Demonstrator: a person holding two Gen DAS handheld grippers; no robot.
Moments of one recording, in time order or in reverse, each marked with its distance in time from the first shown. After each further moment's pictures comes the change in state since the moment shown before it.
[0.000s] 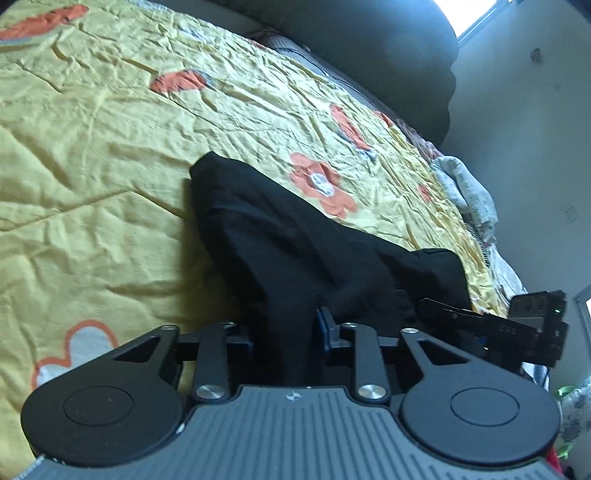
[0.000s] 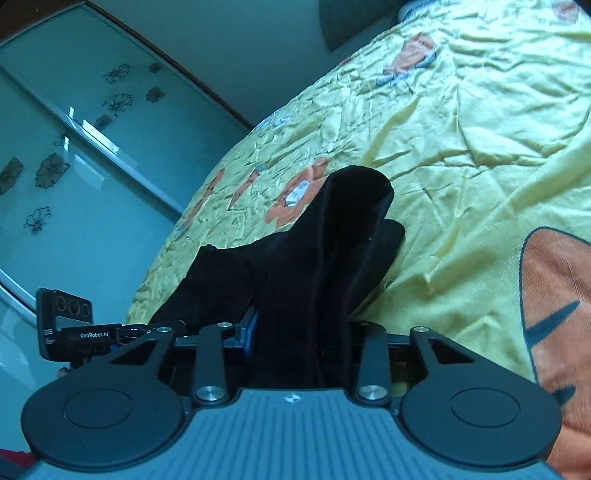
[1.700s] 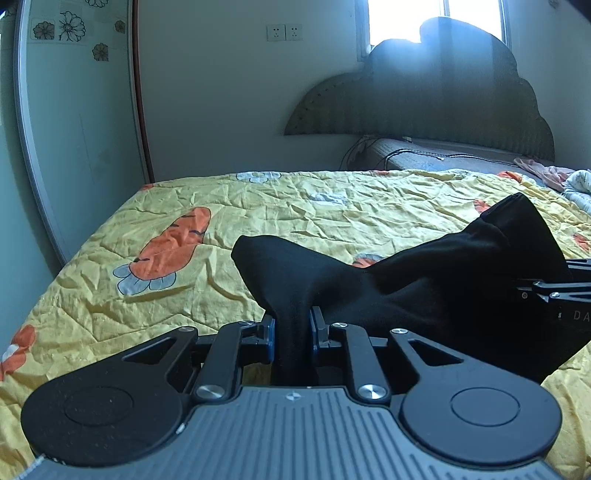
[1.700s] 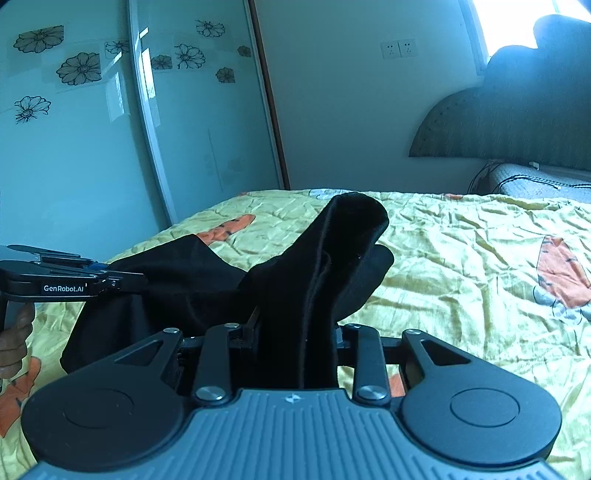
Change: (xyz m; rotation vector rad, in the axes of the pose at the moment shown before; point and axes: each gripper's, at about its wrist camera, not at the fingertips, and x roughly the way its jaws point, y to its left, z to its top) left arm -0.044 0.030 0.108 0.323 -0.348 0.586; right arm 0.153 0.149 0.064 -0.569 -0.182 -0.168
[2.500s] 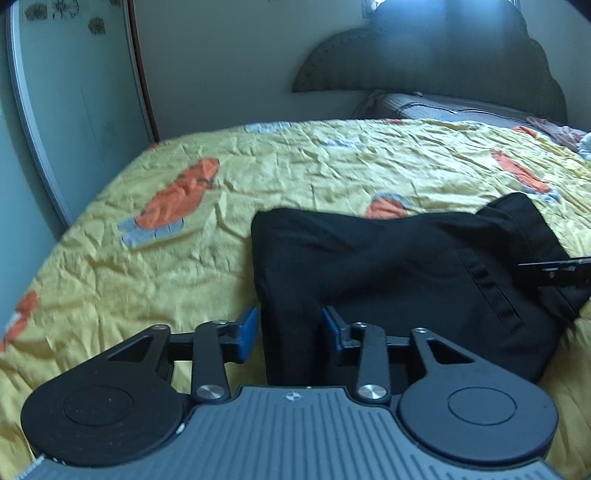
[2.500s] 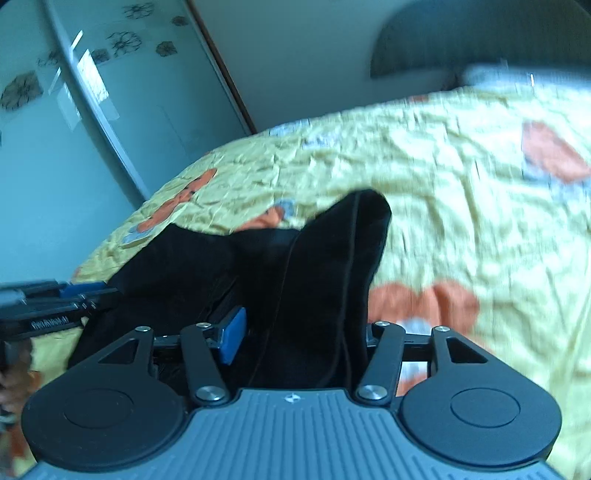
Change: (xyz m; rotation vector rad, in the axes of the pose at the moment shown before) left arm 0.015 0.005 -0.031 0.025 0.139 0.028; right arm 0.016 -0.047 -0.029 0.294 0.197 0.025
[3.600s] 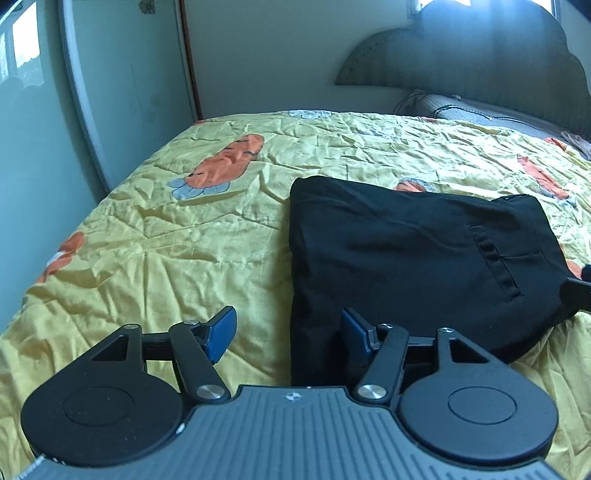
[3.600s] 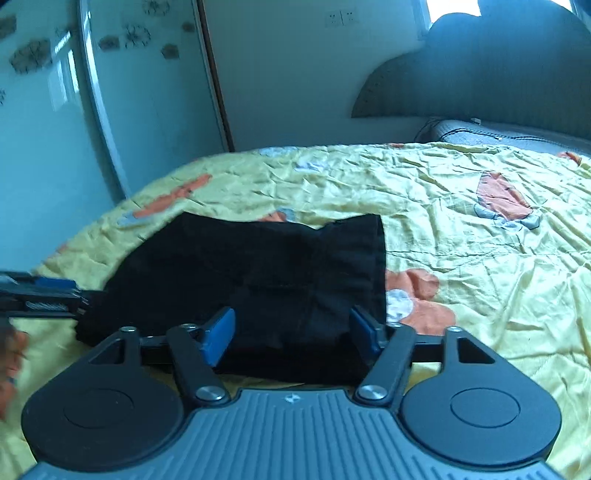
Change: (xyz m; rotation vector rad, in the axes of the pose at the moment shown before) left arm -0.039 -0.005 -0.028 -0.112 0.024 0.123; right arm -0.054 0.076 -0.044 -0.167 -0.126 -0.194
